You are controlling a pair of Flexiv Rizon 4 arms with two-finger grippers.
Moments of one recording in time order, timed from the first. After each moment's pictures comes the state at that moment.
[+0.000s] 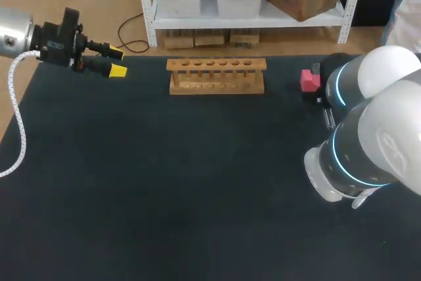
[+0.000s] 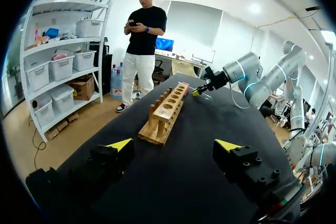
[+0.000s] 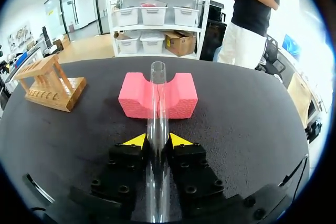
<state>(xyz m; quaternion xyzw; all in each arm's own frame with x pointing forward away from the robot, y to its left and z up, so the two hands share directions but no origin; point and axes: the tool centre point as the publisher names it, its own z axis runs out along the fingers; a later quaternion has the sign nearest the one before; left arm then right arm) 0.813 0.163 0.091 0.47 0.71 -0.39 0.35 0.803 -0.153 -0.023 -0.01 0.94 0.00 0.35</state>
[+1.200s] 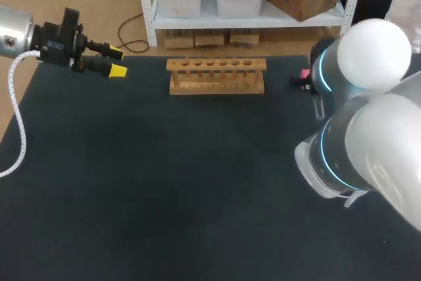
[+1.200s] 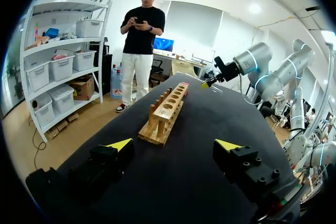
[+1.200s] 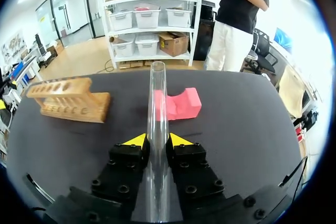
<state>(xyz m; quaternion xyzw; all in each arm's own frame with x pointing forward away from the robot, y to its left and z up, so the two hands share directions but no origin) 0.813 0.163 0.091 0.47 0.71 -0.39 0.35 0.776 -0.112 0.043 0.03 0.94 -0.01 0.35</state>
